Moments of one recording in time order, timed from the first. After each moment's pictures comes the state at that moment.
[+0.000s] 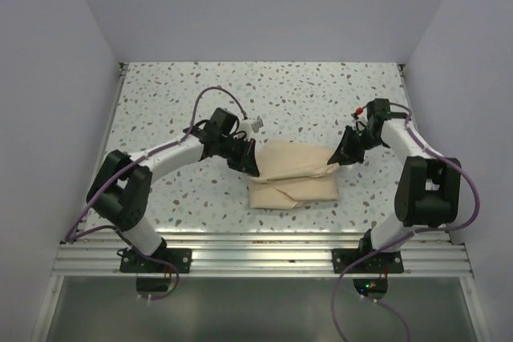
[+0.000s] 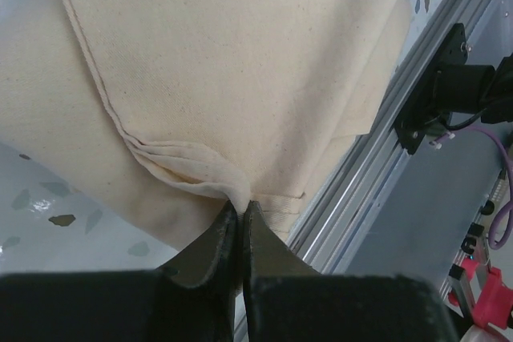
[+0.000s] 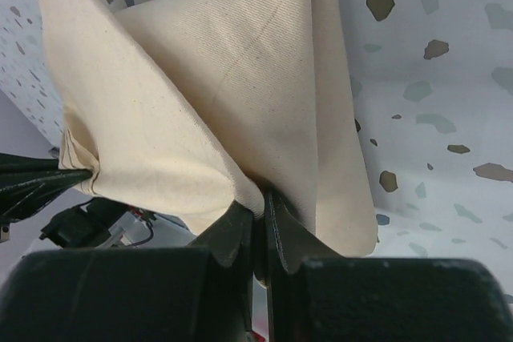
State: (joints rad) left arm -0.56 1.65 1.06 -0.38 0.65 -0.27; right arm -0.06 1.62 1.12 -0.87 -0.52 0.35
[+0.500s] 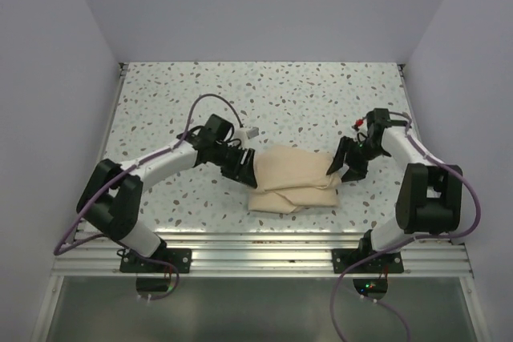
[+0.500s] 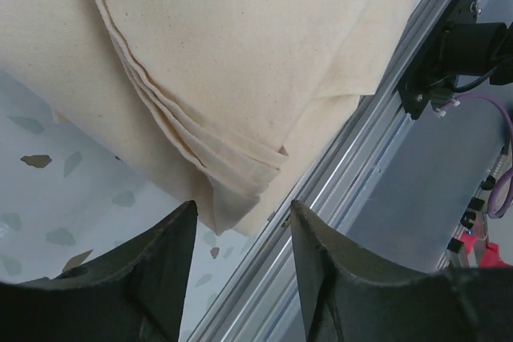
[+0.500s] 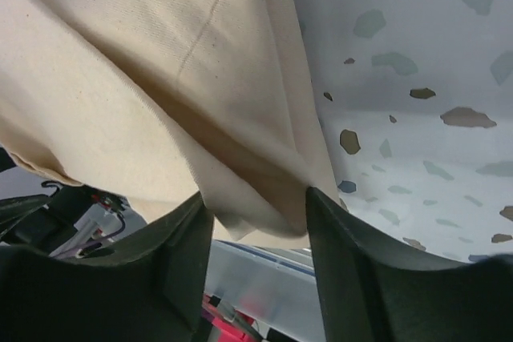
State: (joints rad) left arm -0.57 1.59 0.98 -0.45 0.67 -0.24; right arm -0.06 1.57 1.01 -0.91 -0.46 0.31
